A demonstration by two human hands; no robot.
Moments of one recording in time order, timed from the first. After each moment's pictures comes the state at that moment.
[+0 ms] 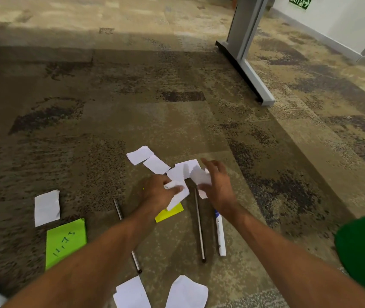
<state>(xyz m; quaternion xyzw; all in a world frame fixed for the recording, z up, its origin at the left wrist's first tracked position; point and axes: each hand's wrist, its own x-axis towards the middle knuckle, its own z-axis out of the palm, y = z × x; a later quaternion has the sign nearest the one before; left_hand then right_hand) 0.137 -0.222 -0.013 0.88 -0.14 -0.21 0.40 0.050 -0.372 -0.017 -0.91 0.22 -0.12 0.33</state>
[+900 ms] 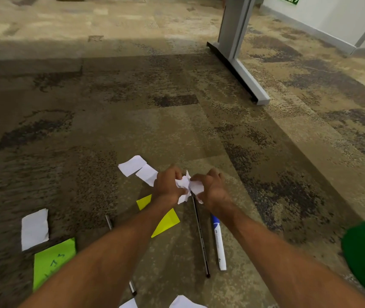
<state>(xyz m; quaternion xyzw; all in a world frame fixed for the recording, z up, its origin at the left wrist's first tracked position) 0.155 -0.276 -0.015 0.88 -0.21 -0.18 0.38 0.069 -0.389 -0.039 -0.94 0.25 -0.04 0.24</state>
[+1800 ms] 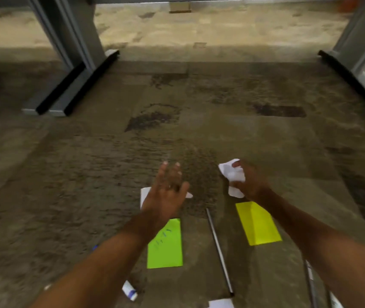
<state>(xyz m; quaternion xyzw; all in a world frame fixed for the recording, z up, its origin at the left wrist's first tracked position) 0.210 -0.035 -0.009 0.89 -0.39 0.17 -0.17 0.196 -0.292 -0.037 -0.92 0.12 -0.05 0.38</state>
